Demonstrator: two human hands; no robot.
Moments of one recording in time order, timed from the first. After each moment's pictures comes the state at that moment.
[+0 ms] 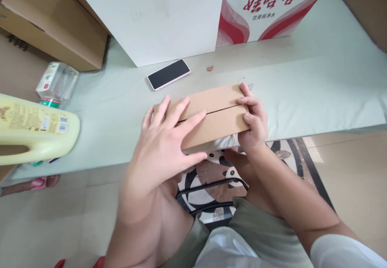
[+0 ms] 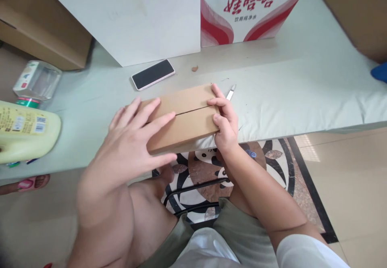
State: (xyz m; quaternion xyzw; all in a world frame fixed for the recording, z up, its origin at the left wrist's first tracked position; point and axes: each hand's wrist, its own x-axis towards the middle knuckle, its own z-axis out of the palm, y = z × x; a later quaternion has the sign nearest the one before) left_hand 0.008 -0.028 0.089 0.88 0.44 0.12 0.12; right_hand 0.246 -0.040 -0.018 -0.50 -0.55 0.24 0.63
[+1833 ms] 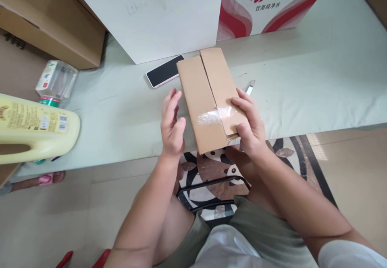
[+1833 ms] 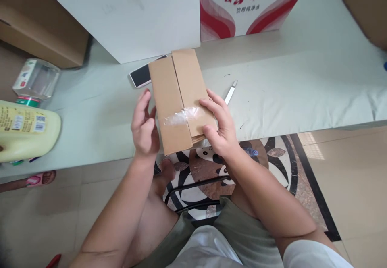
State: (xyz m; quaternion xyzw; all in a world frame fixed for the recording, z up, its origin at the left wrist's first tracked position) left_hand 0.033 -0.001 -0.016 0.71 0.42 0.46 0.32; right_hand 0.248 -0.059 -0.010 -0.50 -0.62 0.23 0.56
